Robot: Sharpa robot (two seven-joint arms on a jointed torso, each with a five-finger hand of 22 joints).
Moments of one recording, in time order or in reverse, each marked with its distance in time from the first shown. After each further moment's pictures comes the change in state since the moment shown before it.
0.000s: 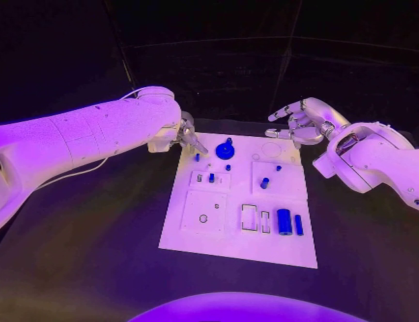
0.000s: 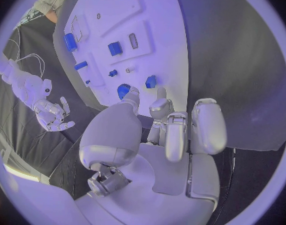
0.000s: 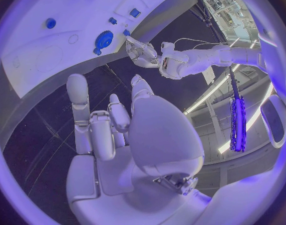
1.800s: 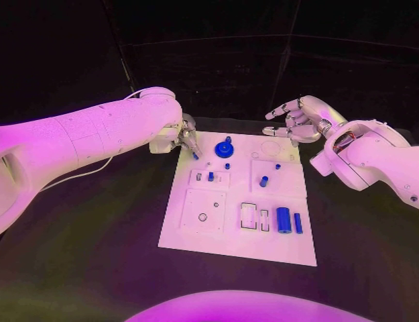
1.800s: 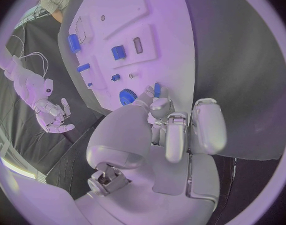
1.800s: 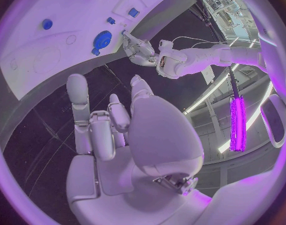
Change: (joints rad) left arm -0.010 0.032 -0.008 -0.049 0.045 0.036 0.027; left_hand 0.269 0.157 0.133 -0.178 0.000 0.027 -0.016 0.002 -0.031 -0.006 -0.019 -0.018 -0.016 0.000 -0.007 0.000 0.000 0.000 0.003 -0.004 0.000 0.010; right arm 0.000 0.008 0.000 -0.003 0.004 0.001 0.001; right_hand 0.004 0.004 -0.003 -0.003 0.009 0.000 0.000 0.000 0.000 0.000 0.000 0.000 0.004 0.000 0.000 0.000 0.000 0.000 0.000 0.000 0.000 -0.001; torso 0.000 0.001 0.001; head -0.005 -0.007
